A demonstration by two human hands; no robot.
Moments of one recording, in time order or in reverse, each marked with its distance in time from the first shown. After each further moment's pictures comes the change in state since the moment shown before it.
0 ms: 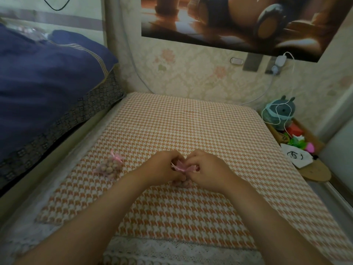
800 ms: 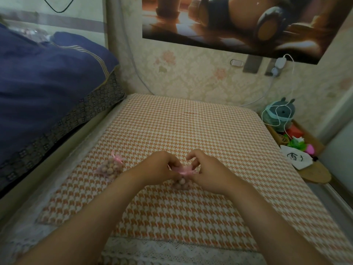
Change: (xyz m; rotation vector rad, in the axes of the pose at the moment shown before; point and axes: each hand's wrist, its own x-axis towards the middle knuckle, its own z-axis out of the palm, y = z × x) left_hand -0.007 0.009 -0.015 0.092 -0.062 -0.031; right_hand -0.005 -0.002 -0.005 0.177 -0.075 0.149
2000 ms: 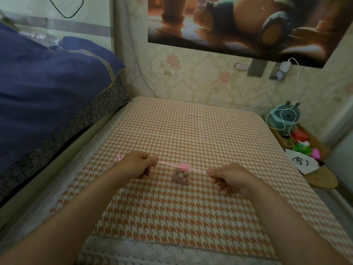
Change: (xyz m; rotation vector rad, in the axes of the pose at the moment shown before) left_hand -0.025 -0.036 -0.031 -0.567 0.177 -0.518; right_hand -0.002 0.022 -0.019 0.688 -0.084 0.528
